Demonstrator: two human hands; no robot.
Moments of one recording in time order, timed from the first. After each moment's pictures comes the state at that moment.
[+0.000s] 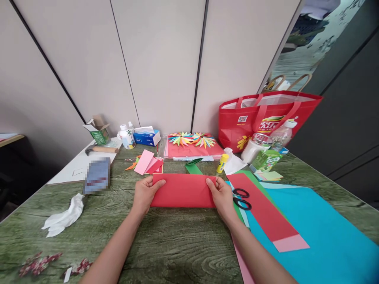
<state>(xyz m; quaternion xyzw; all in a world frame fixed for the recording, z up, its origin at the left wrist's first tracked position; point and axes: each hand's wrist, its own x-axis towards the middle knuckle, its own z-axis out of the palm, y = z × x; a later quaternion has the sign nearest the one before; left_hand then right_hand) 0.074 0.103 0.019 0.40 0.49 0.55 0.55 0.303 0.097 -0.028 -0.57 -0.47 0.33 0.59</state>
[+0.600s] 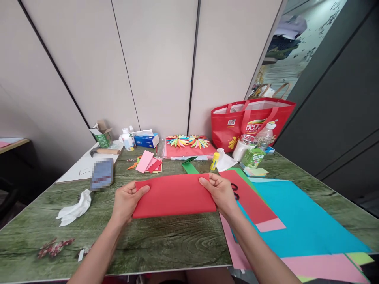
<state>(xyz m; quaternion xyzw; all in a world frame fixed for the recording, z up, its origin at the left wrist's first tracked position) 0.047 0.038 0.063 0.39 0.53 0.56 0.51 0.293 0.038 0.053 -0.40 -0.41 0.58 0.58</state>
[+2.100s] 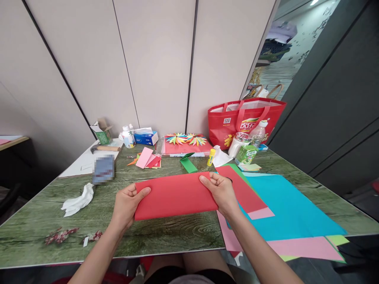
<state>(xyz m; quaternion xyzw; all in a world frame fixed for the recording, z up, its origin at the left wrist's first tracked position) 0.052 0.007 0.057 0.38 0.50 0.56 0.54 0.294 0.009 0.061 -0.41 -0.38 0.58 0.59</state>
